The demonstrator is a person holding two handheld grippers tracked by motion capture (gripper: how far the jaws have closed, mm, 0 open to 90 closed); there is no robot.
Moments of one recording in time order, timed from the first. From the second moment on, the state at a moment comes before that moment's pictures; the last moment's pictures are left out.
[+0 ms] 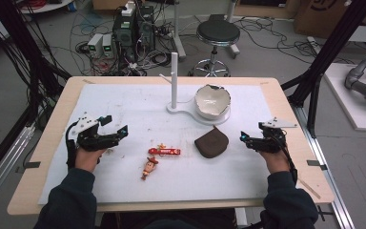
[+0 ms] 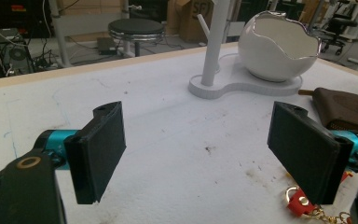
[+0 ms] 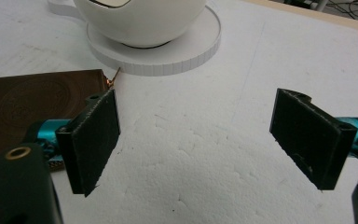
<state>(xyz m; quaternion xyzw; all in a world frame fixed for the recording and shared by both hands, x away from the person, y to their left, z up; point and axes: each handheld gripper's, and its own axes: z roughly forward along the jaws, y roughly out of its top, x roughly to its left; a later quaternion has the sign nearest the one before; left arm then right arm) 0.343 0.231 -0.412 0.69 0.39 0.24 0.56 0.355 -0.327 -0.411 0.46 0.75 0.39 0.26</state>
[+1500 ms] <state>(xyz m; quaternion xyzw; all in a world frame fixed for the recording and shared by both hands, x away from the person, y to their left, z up) 0.329 0.150 -0.422 0.77 0.34 0.11 0.53 0.353 -0.322 -0.412 0.45 0.76 0.39 0.26</state>
